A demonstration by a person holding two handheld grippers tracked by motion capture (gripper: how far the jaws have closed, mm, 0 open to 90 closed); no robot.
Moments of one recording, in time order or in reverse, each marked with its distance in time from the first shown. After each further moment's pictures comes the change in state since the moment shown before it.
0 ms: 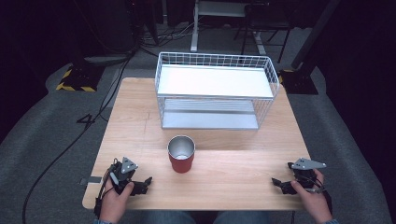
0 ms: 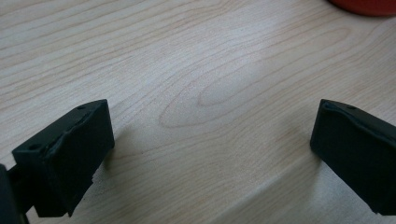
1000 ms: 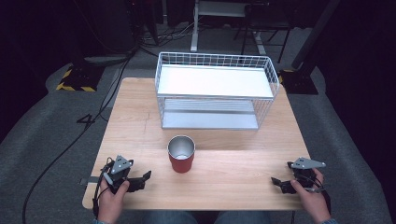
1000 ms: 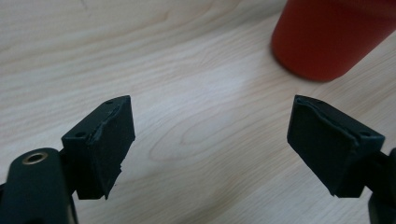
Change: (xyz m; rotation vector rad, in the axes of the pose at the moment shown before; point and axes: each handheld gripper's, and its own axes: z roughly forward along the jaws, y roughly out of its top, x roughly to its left) left arm 0.000 0.006 -0.020 -0.188 -0.091 -0.064; right arm 0.000 0.001 0.001 0.000 -0.002 0.004
